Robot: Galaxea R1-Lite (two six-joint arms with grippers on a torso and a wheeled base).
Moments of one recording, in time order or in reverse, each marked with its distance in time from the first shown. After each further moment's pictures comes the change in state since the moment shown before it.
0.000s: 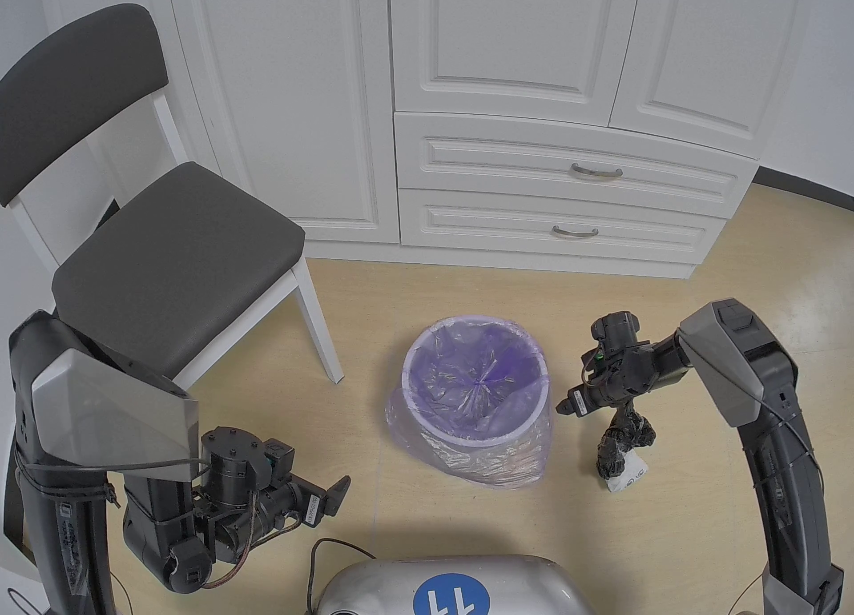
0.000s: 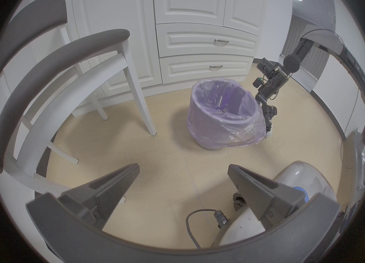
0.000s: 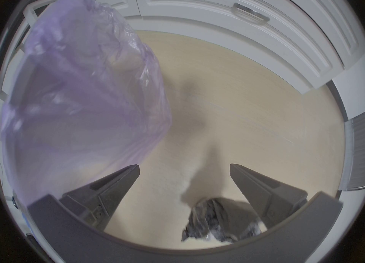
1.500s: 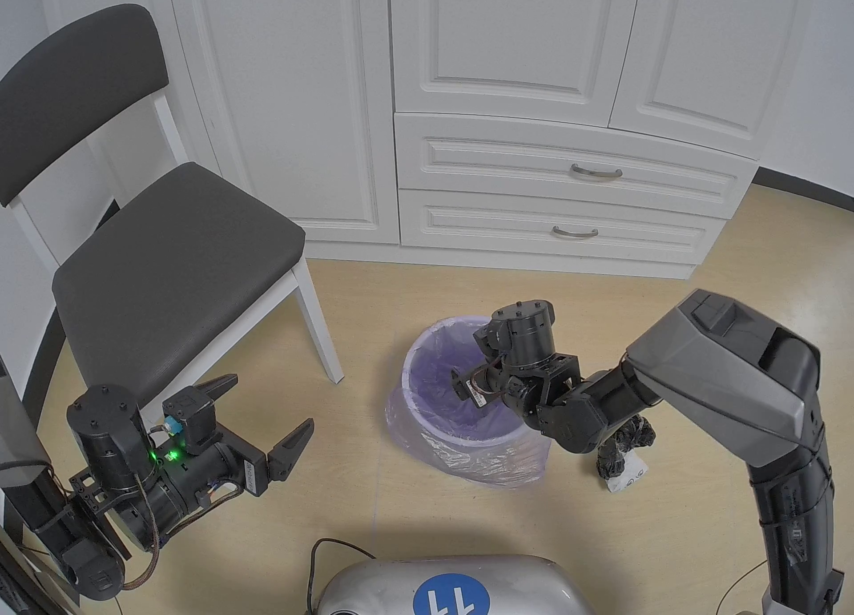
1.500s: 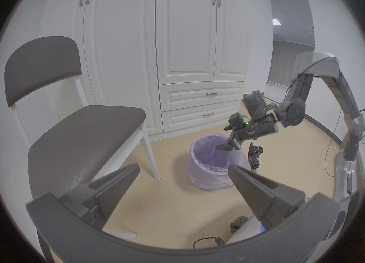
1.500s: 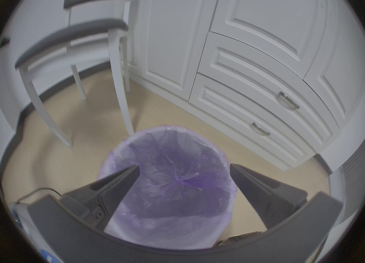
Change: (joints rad) left arm 0.039 -0.484 0.144 0.004 -0.113 0.090; right arm 0.437 -0.320 0.443 -0.620 -0.326 -0.047
